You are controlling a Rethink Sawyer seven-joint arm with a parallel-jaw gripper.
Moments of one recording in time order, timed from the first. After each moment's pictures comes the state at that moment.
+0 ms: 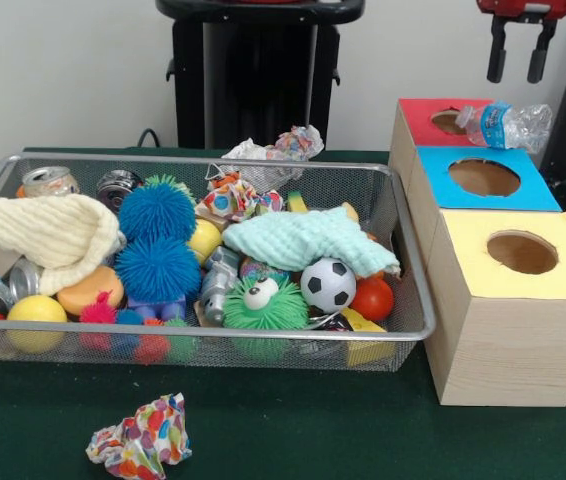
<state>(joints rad) 0.41 -0.91 -0.25 2.03 0.25 0.22 1.40</state>
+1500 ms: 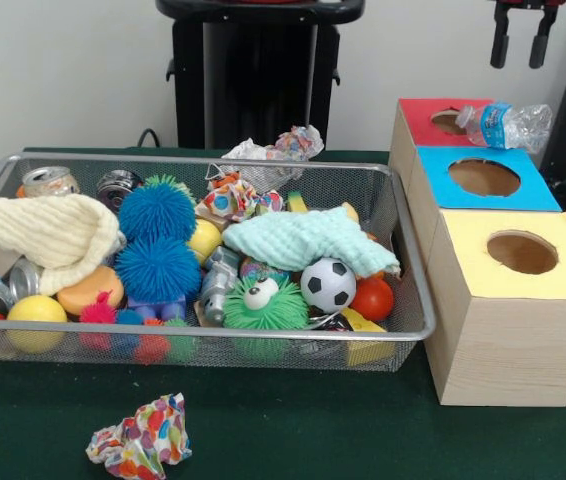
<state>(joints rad) 0.44 -0.94 -0.26 2.07 0.25 0.22 1.40</state>
